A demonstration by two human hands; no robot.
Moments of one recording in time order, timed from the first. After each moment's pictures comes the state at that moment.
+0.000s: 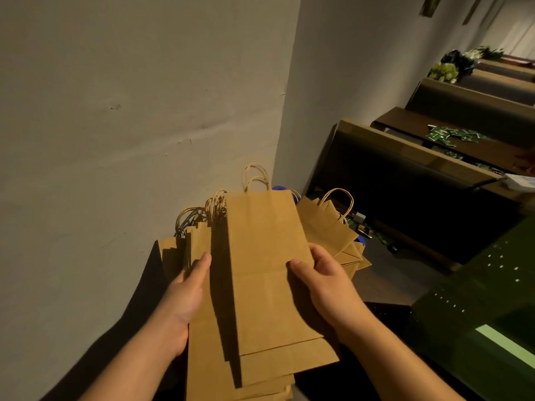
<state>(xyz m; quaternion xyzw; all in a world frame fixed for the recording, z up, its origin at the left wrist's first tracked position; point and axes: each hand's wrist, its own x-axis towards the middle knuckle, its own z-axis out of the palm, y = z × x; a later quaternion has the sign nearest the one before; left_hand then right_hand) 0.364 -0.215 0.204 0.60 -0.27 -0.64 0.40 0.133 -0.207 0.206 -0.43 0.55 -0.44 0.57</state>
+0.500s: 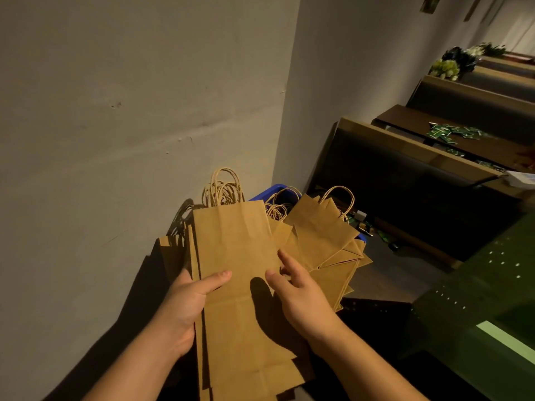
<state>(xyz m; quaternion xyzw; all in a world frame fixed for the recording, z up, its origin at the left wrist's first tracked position) 0.367 -0.210 0.190 0.56 -0.27 -0.66 0.42 0.174 -0.195 0.201 -0.52 0.62 -0.34 0.48</state>
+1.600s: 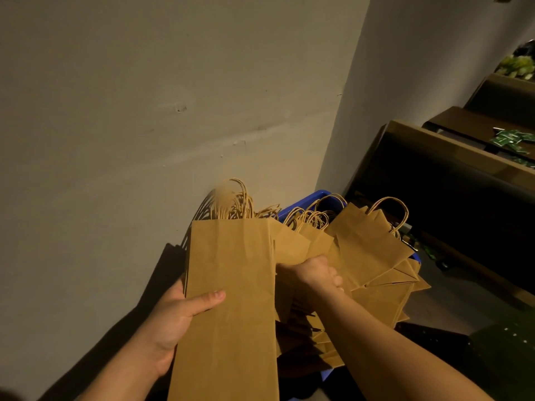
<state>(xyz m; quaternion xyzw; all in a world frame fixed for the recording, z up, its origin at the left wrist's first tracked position) 0.448 -0.203 0.190 0.55 -0.28 -0.67 0.42 0.224 -0.311 0.149 -0.37 0.85 -0.05 0.36</state>
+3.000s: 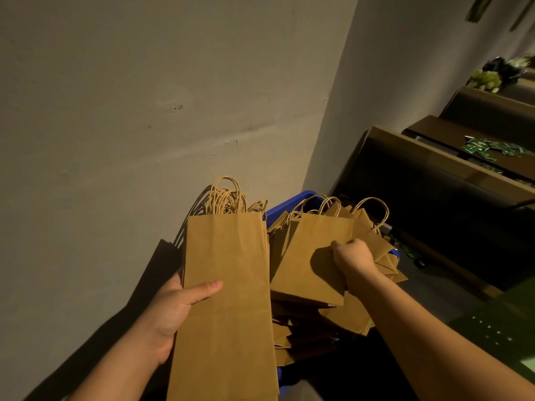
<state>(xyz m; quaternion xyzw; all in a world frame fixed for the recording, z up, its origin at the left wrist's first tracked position) 0.442 -0.199 0.194 0.53 -0.29 -0.67 0.43 0.140 -0.306 0.187 -0.34 0.81 -0.29 0.38</state>
